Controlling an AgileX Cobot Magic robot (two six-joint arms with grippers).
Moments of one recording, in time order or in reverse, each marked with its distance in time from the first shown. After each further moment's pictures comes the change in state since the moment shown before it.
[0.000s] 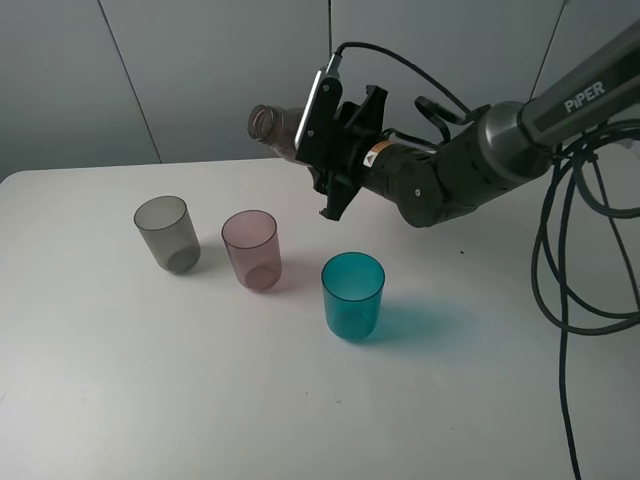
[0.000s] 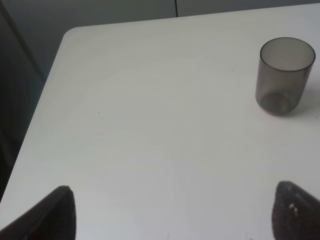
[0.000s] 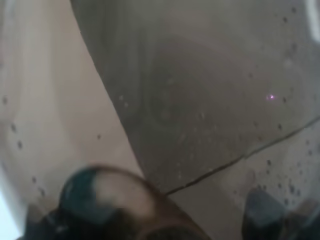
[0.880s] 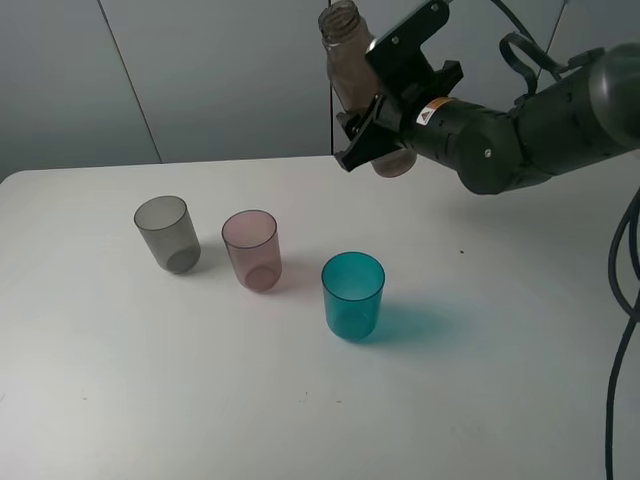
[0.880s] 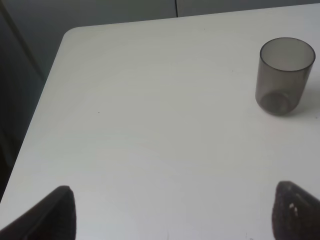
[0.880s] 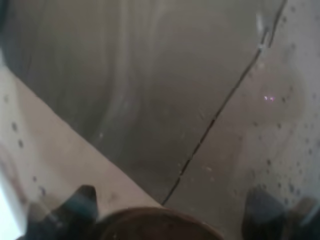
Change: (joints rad) left arm 0.000 0.000 0.000 0.000 0.000 0.000; right arm -0.071 -0.231 0.109 -0.003 0.065 0.541
